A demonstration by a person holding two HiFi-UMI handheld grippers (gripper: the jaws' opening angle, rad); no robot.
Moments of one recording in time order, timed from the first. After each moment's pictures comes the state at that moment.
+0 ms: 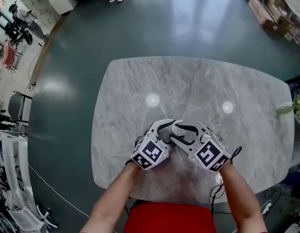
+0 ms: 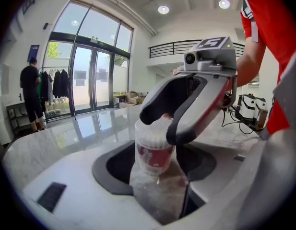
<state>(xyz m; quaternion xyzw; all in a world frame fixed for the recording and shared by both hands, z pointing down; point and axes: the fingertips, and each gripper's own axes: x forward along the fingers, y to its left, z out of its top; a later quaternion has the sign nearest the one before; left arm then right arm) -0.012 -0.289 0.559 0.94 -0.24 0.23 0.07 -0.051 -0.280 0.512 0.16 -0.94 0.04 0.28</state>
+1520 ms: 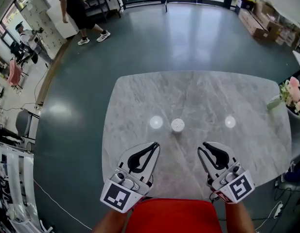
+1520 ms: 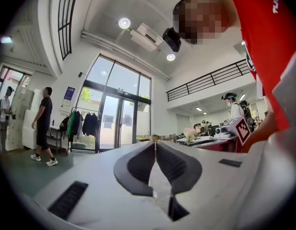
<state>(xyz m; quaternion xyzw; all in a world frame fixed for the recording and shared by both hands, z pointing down) -0.084 -0.185 0.311 0.92 -0.39 0.01 -0.02 0.037 -0.188 0.334 0.38 -0.92 0.02 -0.01</state>
